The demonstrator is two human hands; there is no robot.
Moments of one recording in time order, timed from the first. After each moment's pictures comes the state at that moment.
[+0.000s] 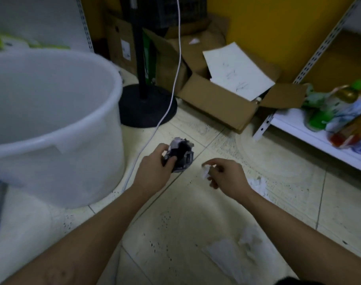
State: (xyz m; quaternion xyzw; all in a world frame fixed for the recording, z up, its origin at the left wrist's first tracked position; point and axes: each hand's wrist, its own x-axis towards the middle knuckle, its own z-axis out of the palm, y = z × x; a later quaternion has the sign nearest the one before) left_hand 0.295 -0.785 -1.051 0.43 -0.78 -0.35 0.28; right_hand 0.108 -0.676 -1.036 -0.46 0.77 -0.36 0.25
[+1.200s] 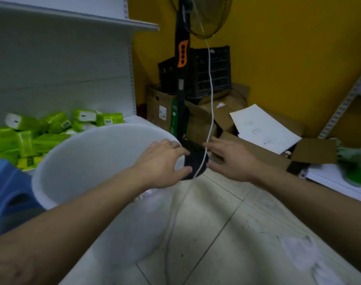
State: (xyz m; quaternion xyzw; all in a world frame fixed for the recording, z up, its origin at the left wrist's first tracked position) left_hand 0.406 -0.896 -0.874 0.32 -0.94 0.02 0.15; right_hand 0.195 -0.821 -0.866 -0.70 0.71 -0.09 0.02
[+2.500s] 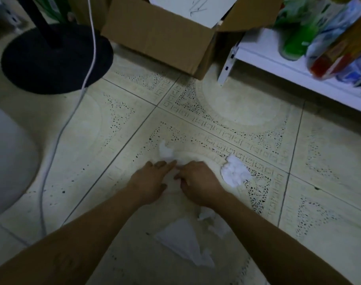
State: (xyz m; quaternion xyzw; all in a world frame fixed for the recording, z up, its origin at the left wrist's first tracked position) left_hand 0.153 -0.732 -1.198 0.25 -0.93 -0.22 -0.17; right_hand 0.017 -0.616 -1.183 -0.62 0.76 -0.11 0.17
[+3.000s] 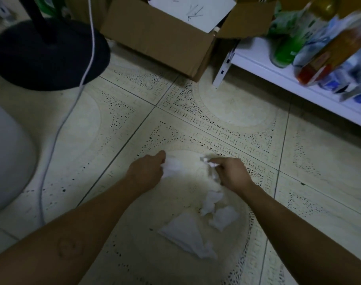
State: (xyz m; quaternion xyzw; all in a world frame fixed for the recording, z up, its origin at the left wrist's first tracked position) left_hand 0.158 -0.753 -1.188 0.29 -0.92 -0.27 -0.05; right_hand -0.037 -0.577 -1.165 -0.42 0.86 -0.18 0.22
